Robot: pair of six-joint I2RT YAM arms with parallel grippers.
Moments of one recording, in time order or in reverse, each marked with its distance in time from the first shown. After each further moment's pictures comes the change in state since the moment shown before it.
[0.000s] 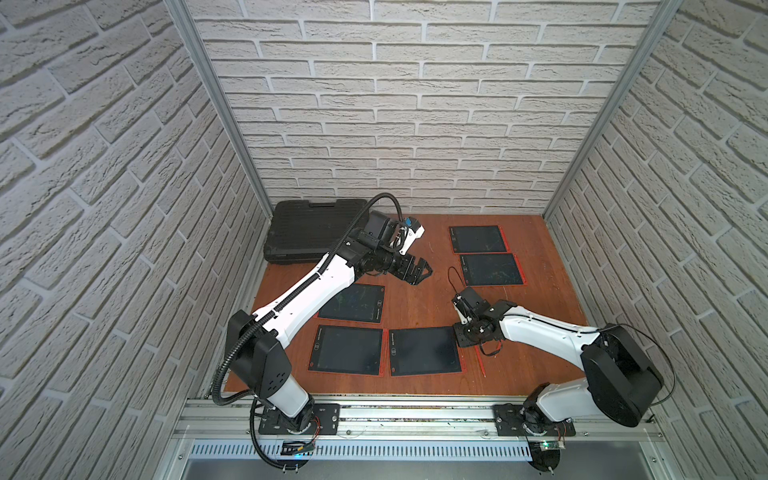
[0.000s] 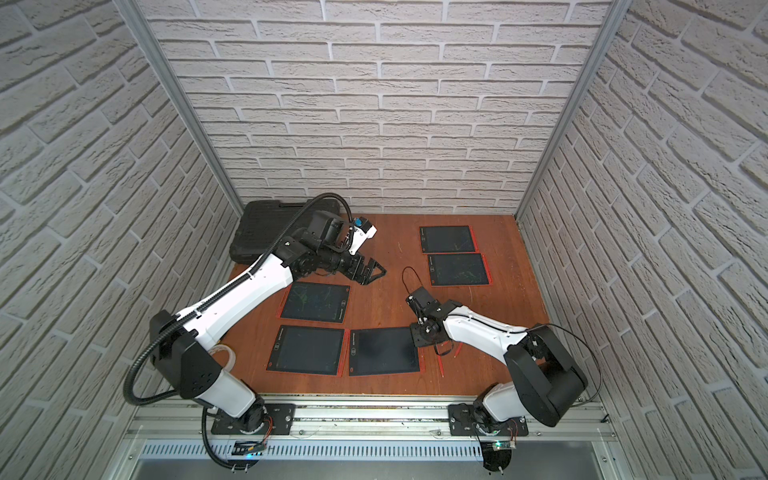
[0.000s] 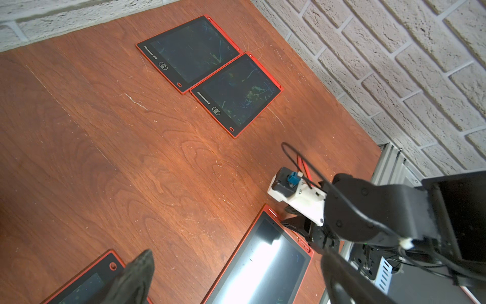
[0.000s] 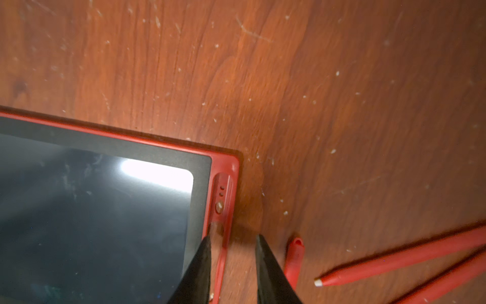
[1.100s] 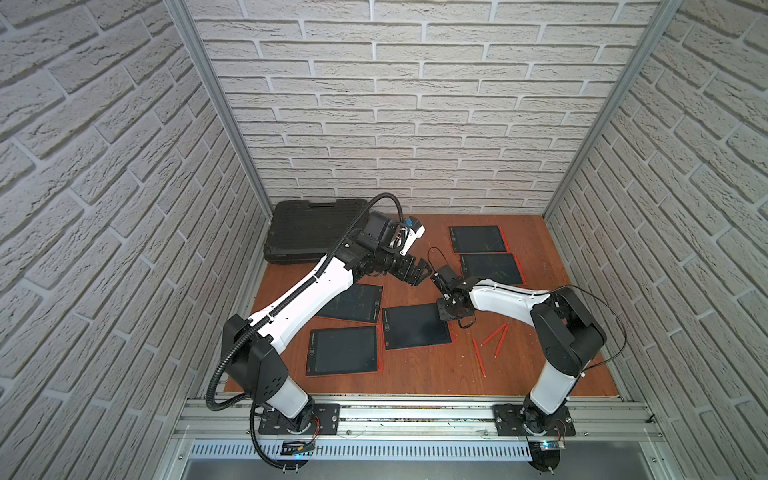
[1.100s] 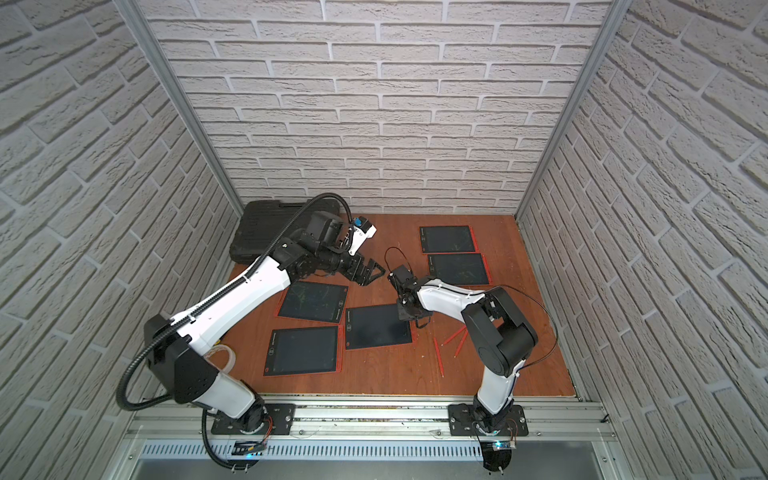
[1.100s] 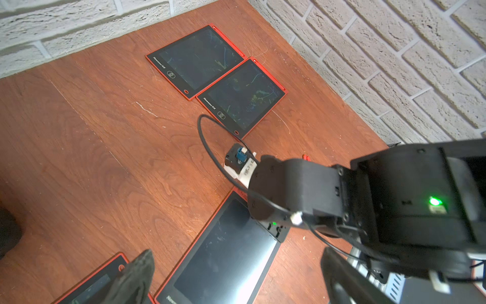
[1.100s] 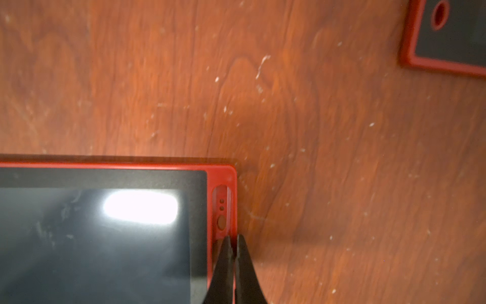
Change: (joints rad) left arm -0.019 -0.029 0.000 -0.004 -0.058 0.015; right arm -0.052 0.338 0.335 0.010 0.127 0.034
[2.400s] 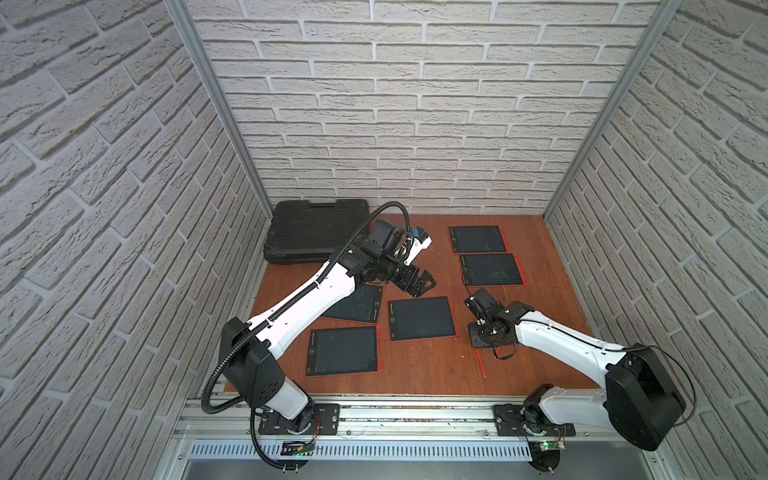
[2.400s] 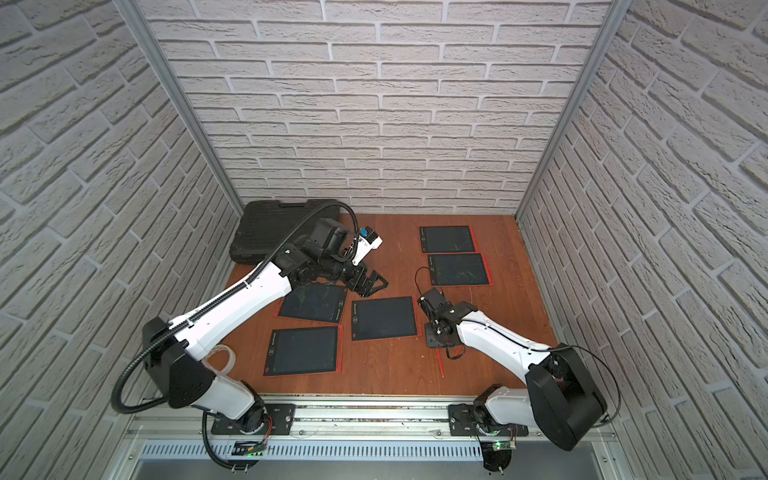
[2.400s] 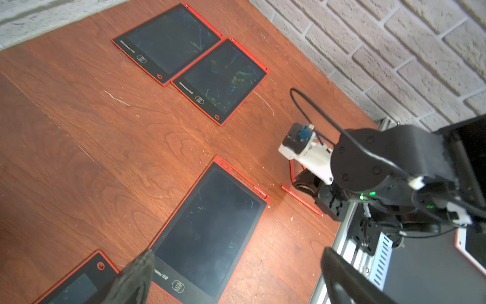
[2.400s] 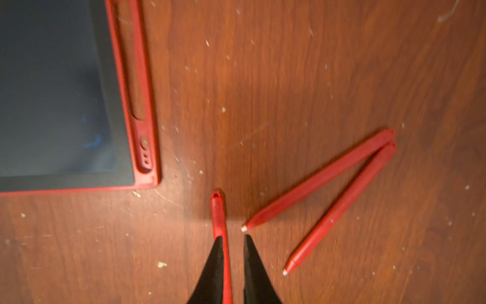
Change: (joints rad) left arm -0.051 -0.027 -0.058 -0.026 0.037 0.034; right arm -0.007 -0.503 -0.373 -0.175 -0.018 0.070
